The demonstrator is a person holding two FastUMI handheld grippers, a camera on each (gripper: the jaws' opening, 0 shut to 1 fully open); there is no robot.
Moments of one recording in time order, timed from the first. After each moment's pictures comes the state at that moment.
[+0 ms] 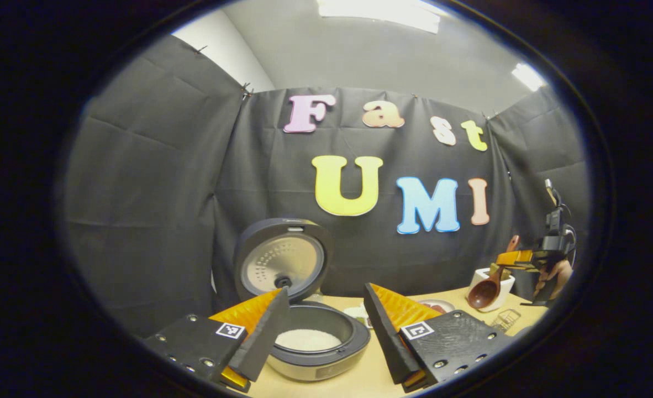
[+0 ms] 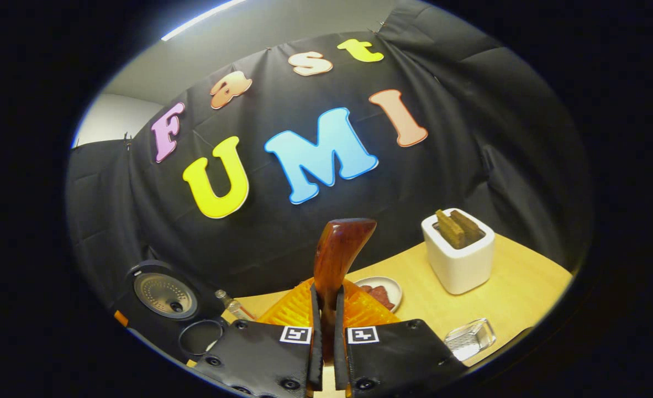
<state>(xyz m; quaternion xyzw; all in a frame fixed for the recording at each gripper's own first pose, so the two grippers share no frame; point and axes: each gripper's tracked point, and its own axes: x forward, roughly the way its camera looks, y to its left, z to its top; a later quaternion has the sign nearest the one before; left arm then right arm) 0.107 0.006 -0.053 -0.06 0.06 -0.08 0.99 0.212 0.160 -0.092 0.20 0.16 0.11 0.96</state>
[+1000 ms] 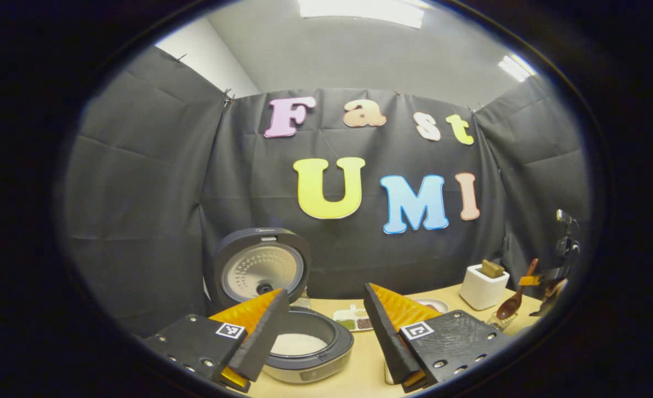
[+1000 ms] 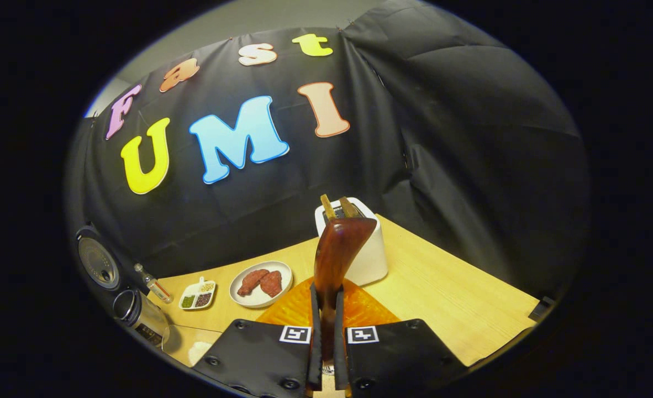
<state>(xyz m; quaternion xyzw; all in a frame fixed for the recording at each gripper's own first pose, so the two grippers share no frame) 0.111 -0.029 -0.034 -0.04 0.05 -0.09 0.99 0.192 0.012 -0.201 0.14 0.21 -0.03 0.97</state>
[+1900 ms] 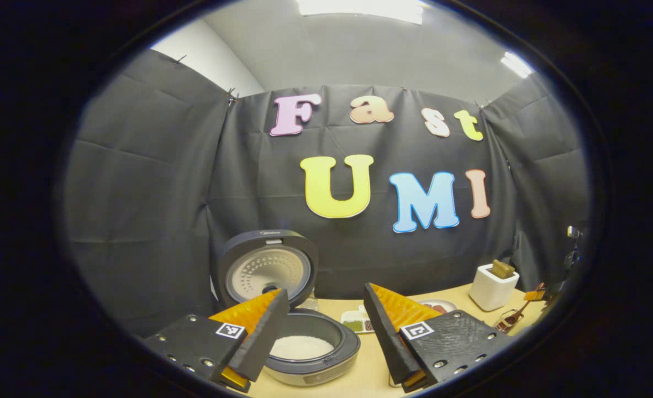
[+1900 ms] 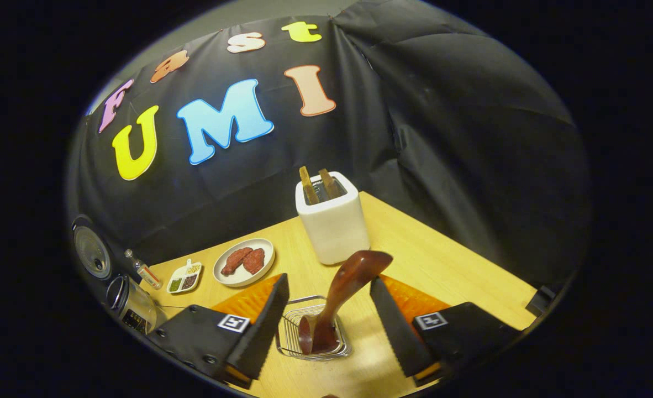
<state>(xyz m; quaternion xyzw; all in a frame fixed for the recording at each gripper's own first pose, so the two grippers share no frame) 0.132 -0.029 -0.029 -0.03 0.06 -0.07 1.00 0.171 -0.018 -0.219 0.13 0.24 -0.06 0.96</state>
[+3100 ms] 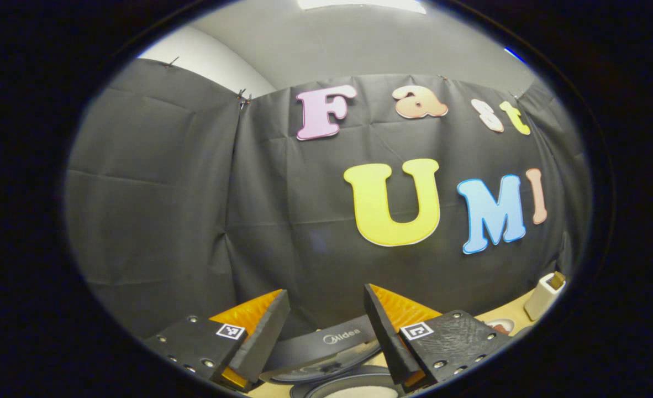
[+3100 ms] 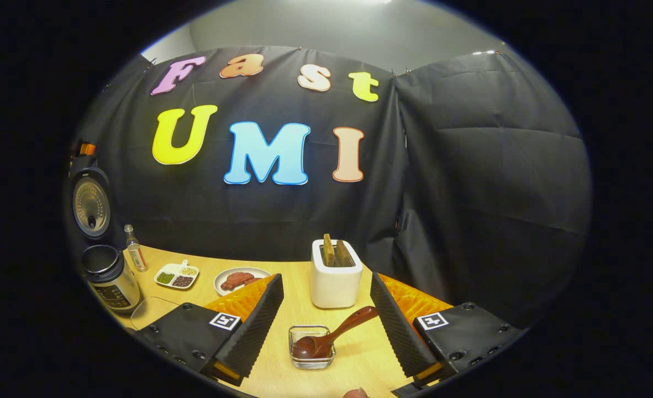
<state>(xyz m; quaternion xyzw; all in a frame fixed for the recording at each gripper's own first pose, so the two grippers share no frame) 0.379 0.078 0.010 0.01 0.05 0.01 1.00 0.130 0.035 -0.102 -0.04 0.12 -0.04 0.99</state>
